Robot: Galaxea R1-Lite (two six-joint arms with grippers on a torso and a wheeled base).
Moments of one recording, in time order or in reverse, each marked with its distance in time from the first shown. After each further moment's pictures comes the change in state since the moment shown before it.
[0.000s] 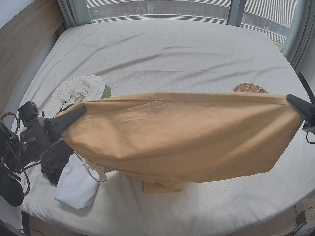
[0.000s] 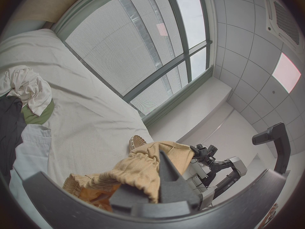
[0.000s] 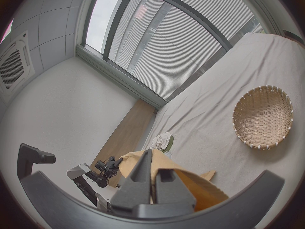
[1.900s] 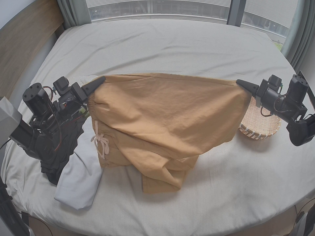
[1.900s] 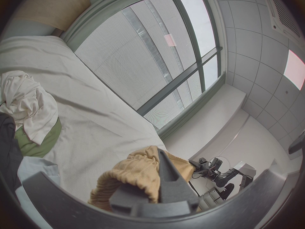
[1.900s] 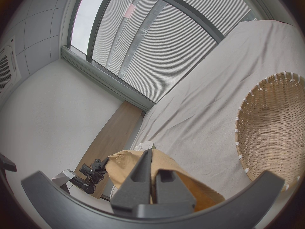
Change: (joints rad) left arm 0.029 0.462 -0.578 0.091 0.146 0.003; right arm 0.077 0.735 -0.435 -0.263 -0.131 -0.009
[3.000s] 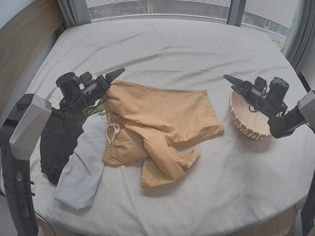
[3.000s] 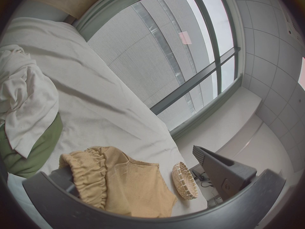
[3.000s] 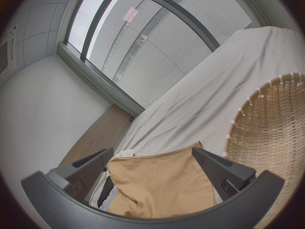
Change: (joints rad) left arm -0.017 0.345 -0.614 0.402 0.095 0.005; right arm -0.015 0.260 -0.228 -0.022 -0.098 -0.076
